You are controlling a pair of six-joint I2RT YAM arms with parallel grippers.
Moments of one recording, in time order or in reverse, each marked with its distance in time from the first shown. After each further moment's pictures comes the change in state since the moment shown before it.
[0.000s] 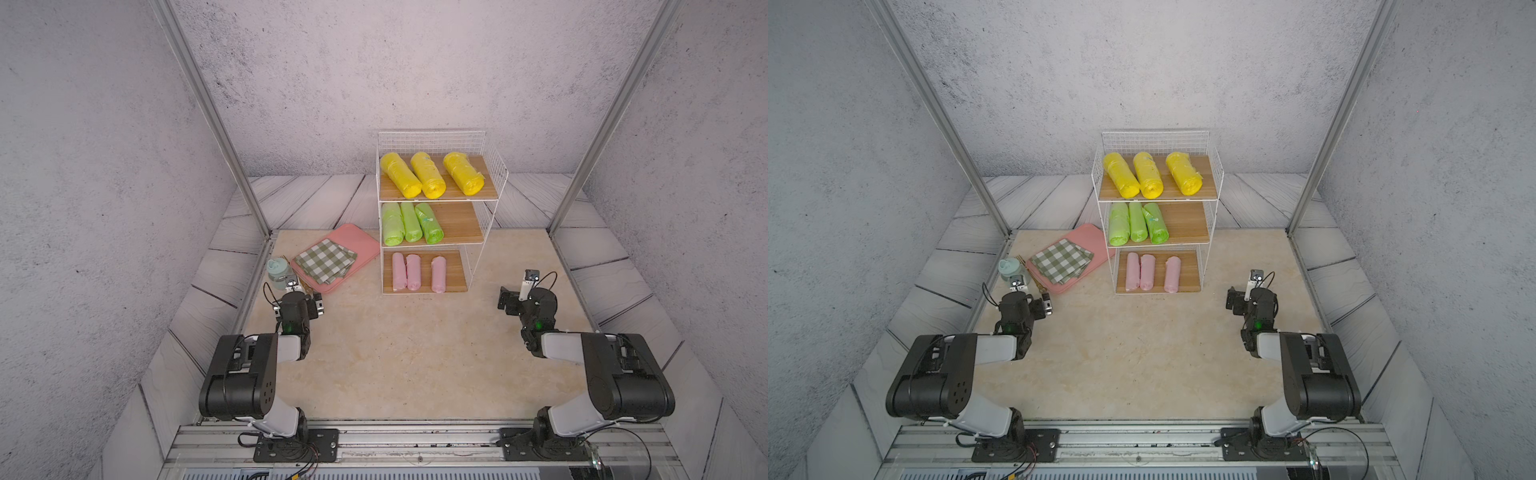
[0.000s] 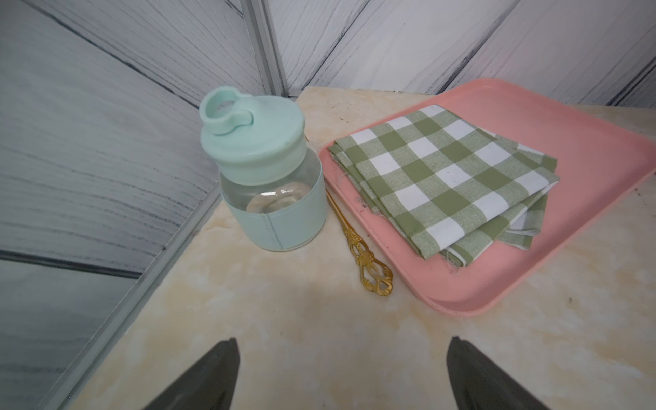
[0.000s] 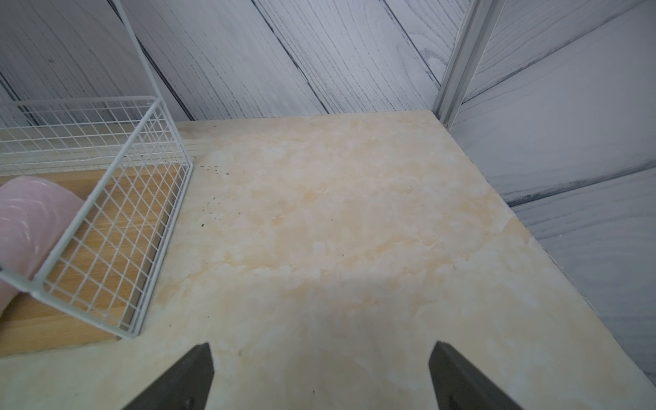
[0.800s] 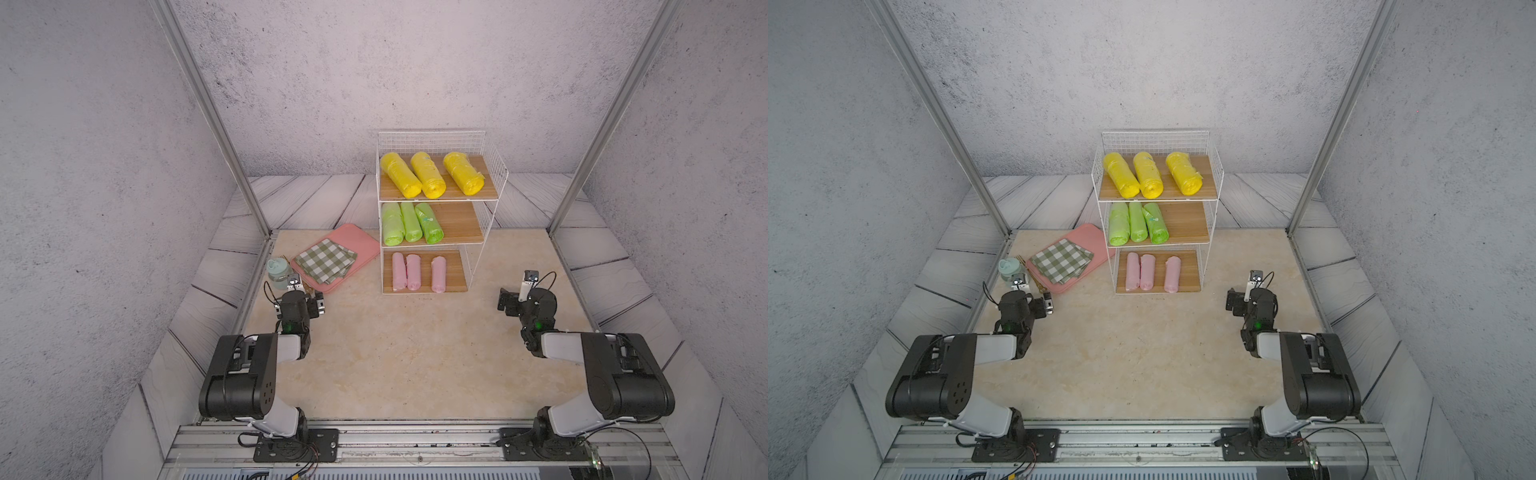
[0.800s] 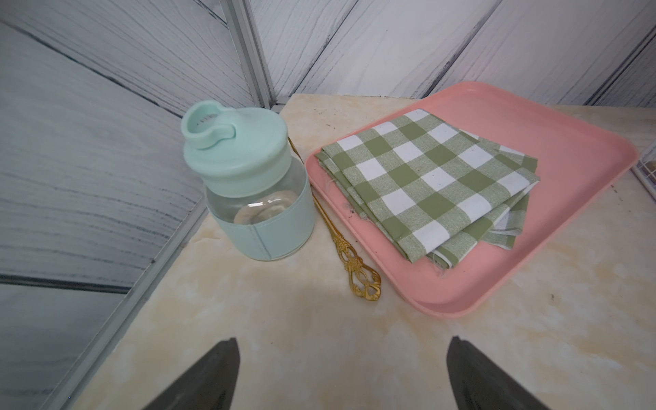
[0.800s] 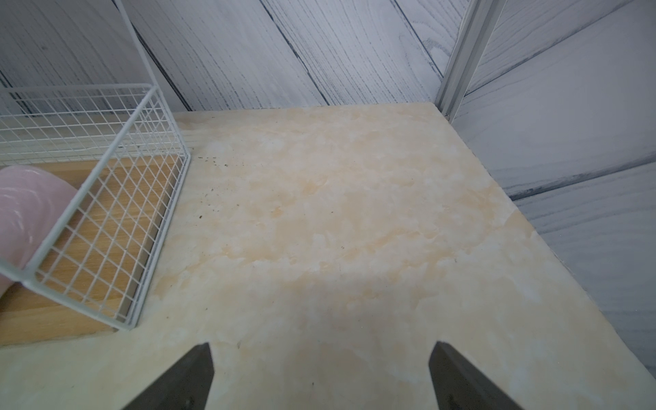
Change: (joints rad) left arm 0.000 -0.002 0.009 -0.011 0.029 0.021; right arm 0.000 0.002 0.000 -0.014 0.000 -0.003
